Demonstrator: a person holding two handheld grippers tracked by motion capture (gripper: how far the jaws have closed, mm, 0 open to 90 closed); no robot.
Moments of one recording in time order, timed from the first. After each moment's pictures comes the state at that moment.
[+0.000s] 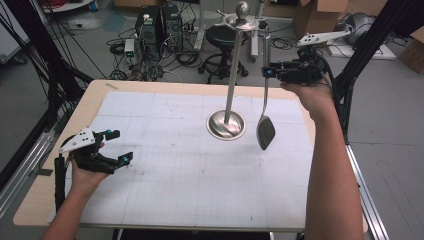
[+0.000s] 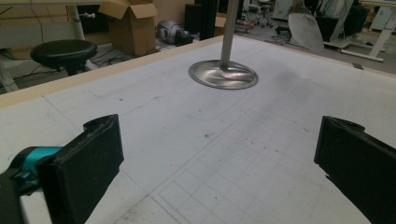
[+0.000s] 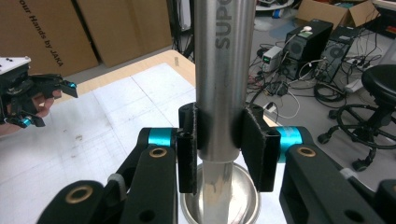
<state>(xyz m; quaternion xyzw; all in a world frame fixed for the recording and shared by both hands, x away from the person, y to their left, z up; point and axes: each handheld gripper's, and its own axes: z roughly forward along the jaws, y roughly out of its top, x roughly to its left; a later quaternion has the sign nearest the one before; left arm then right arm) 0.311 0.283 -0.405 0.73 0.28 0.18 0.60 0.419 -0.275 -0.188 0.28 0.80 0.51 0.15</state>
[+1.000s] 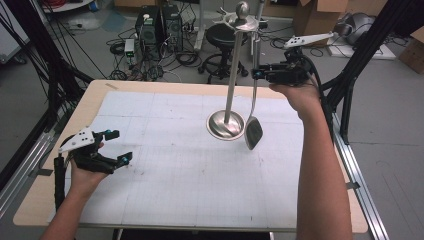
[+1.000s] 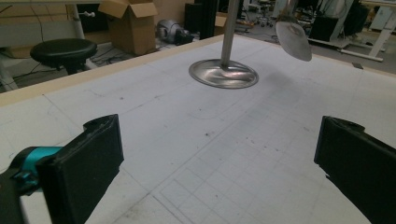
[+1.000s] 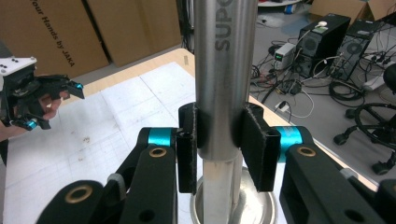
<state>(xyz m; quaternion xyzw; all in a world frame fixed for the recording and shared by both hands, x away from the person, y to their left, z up) 0.311 0.284 -0.405 0.73 0.28 0.18 0.59 0.432 -0.255 -0.201 0.28 0.80 0.51 0.13</state>
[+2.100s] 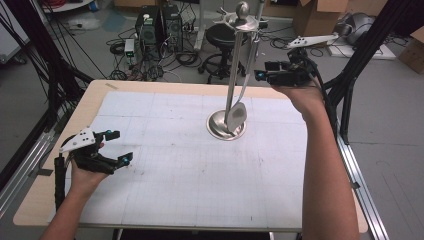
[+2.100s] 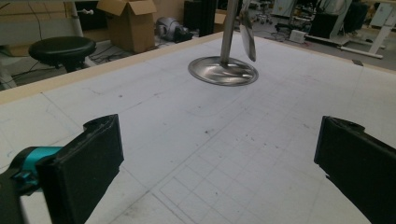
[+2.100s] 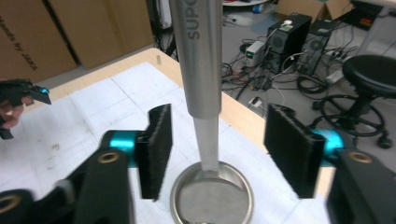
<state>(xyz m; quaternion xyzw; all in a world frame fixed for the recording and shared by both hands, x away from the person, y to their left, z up) 0.311 0.284 -0.405 0.74 0.27 0.18 0.59 0.423 -0.260 -0.199 0.31 0.79 0.50 0.18</state>
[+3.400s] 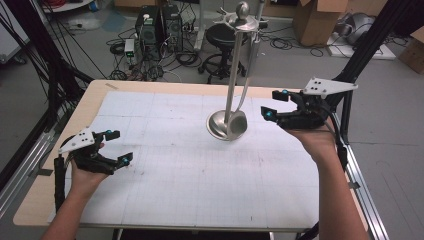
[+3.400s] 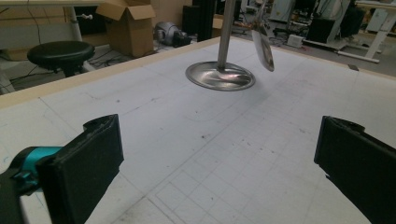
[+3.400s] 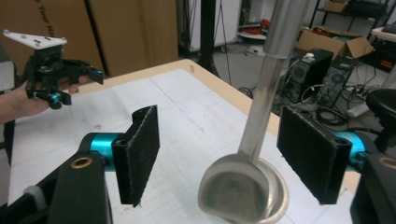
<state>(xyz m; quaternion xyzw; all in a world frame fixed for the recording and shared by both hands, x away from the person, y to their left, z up) 0.309 0.282 -0.404 0.73 0.27 0.18 0.60 0.339 -0.280 -0.246 0.25 0.77 0.56 0.18</state>
